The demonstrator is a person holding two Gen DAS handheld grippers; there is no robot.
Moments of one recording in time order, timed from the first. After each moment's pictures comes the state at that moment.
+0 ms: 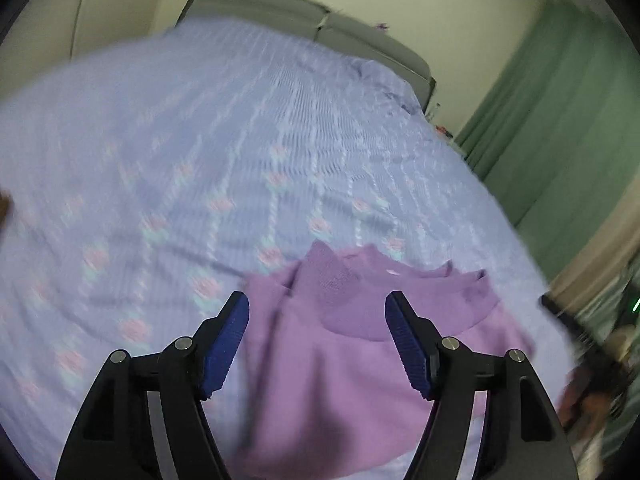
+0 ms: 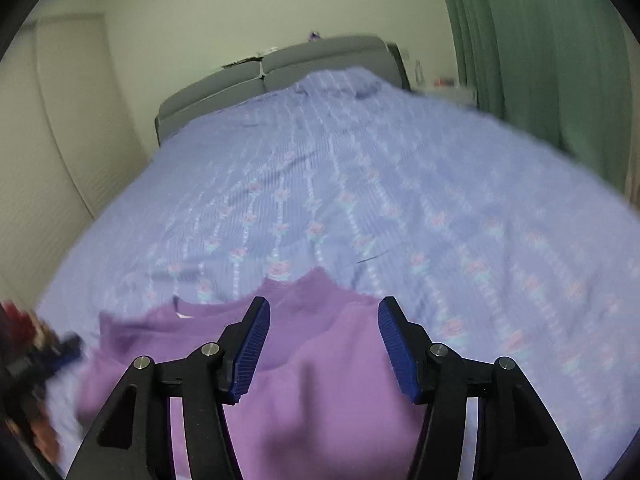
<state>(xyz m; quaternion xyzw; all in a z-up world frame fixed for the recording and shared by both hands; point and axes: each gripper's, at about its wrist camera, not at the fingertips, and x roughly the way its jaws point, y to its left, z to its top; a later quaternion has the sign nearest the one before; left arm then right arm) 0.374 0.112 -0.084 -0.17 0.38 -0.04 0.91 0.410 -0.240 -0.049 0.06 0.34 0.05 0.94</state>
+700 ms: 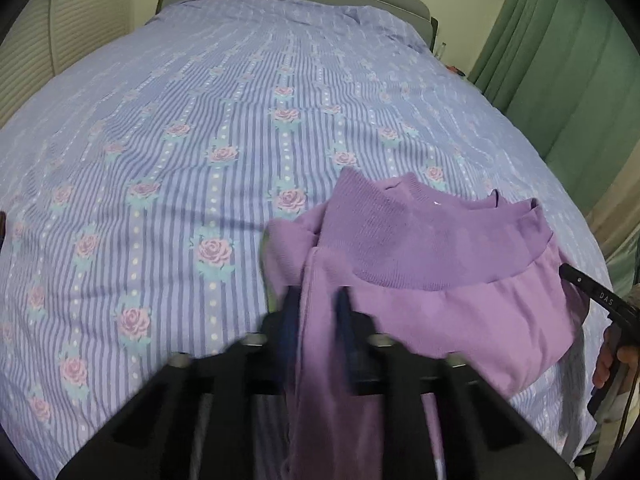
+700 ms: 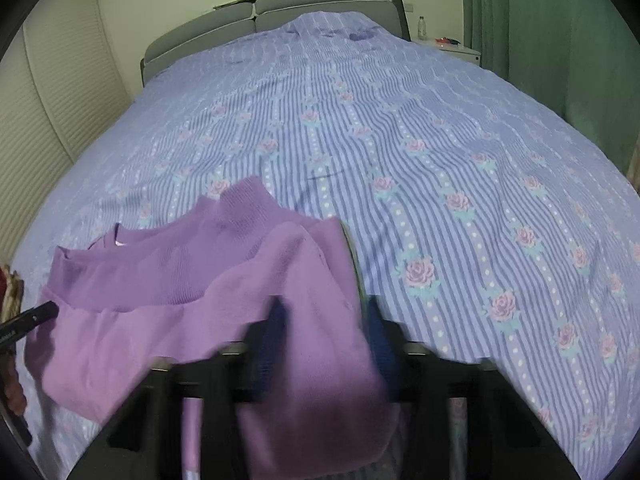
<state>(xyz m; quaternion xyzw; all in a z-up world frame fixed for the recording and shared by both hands) 0.391 0.096 -0.125 -0.11 0.46 -0.05 0.88 0.428 -0.267 -0.113 0.05 0.43 0.05 0.90</state>
